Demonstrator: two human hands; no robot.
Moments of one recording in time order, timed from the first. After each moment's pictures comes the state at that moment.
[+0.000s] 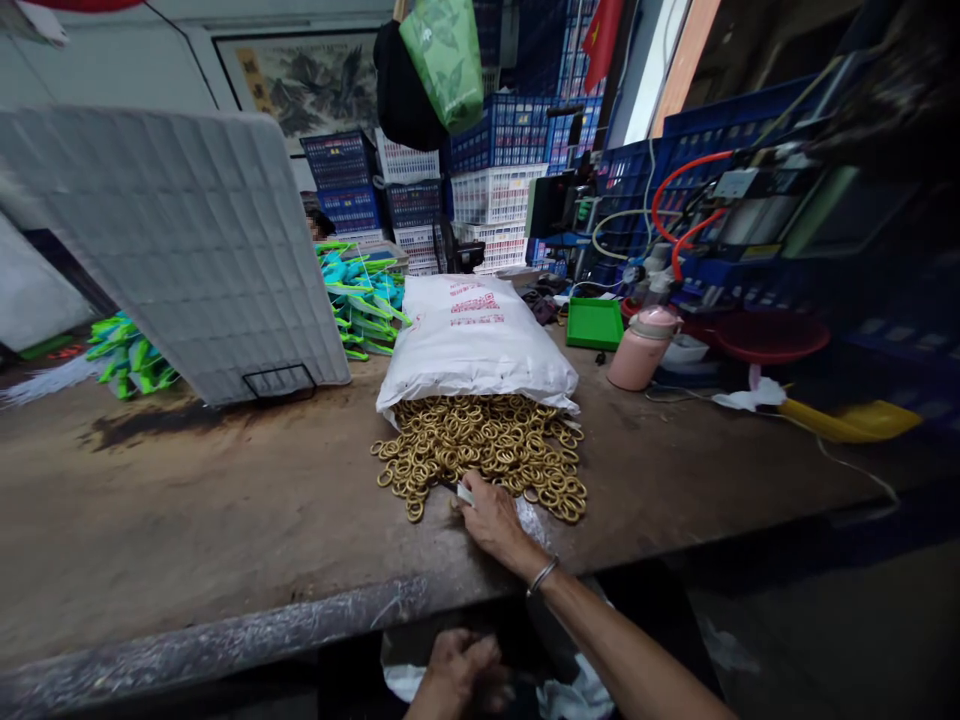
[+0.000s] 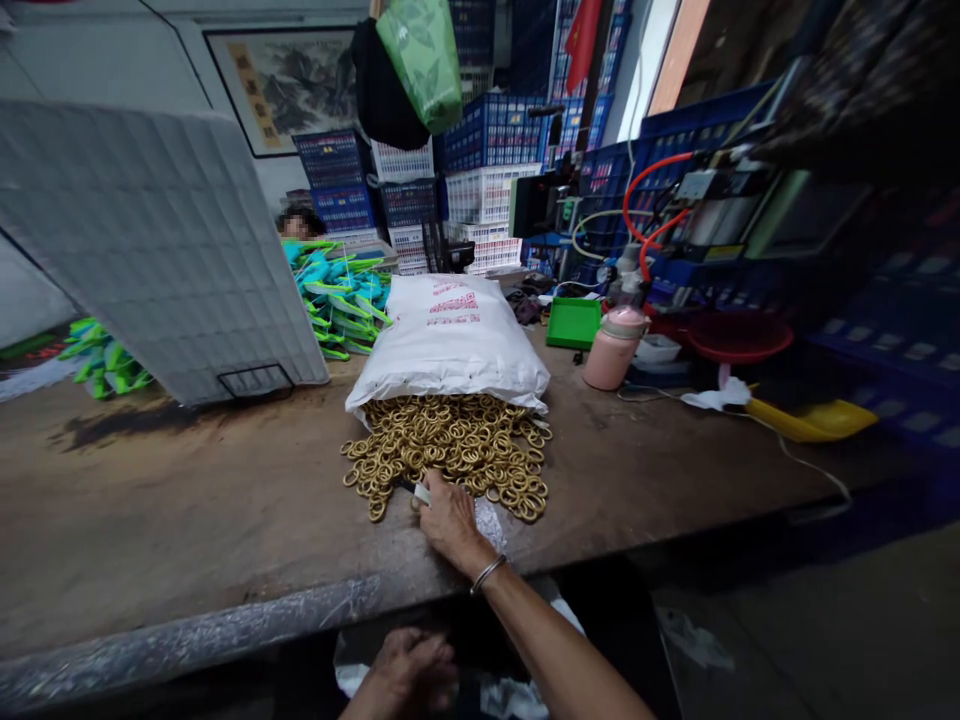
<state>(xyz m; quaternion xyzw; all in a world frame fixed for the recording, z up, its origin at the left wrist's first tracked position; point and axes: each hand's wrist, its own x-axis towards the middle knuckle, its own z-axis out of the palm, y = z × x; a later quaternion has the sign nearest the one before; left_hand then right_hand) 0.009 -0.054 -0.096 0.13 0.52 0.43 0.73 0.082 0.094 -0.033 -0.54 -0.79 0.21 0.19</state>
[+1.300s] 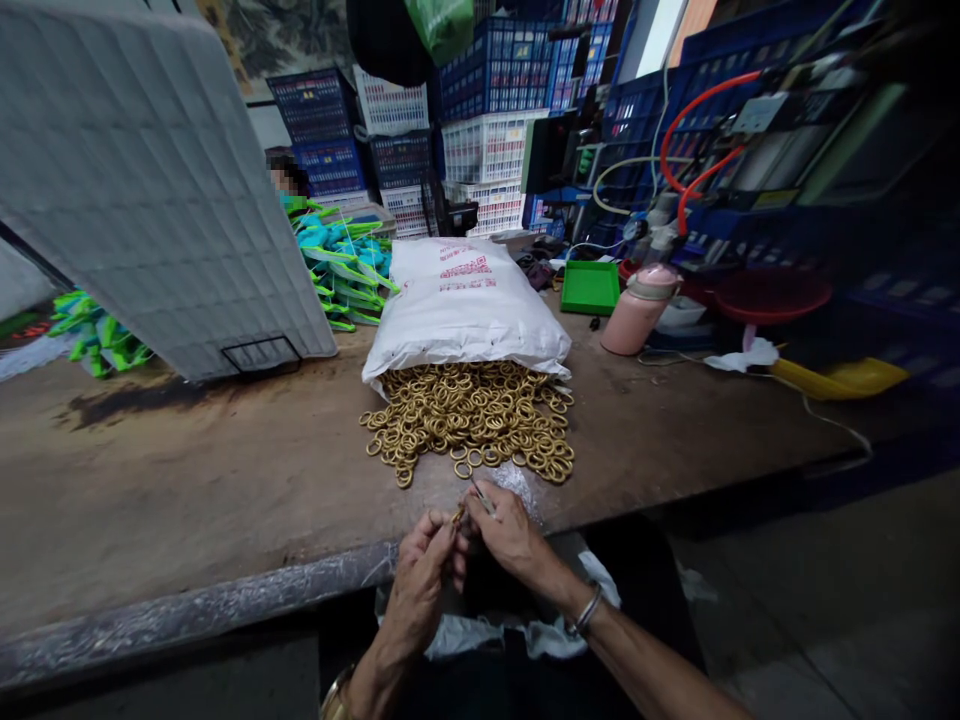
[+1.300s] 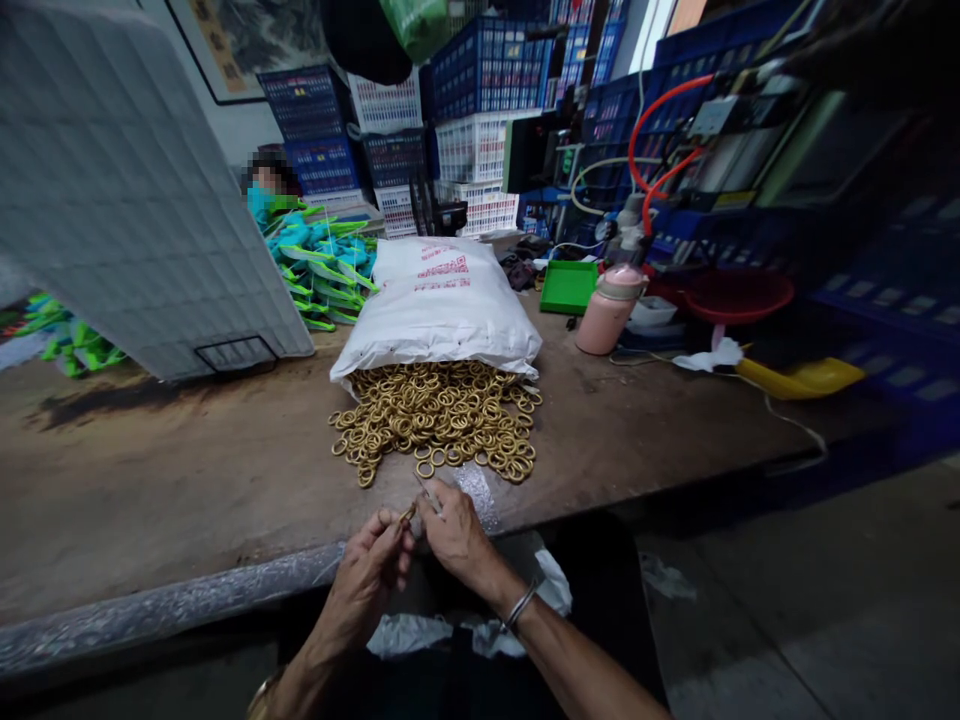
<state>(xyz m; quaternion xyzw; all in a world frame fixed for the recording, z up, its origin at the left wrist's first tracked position) -0.001 -0.023 -0.017 0.26 0.49 0.55 0.63 0.114 0.043 -0.017 -0.49 -0.69 0.44 0.28</state>
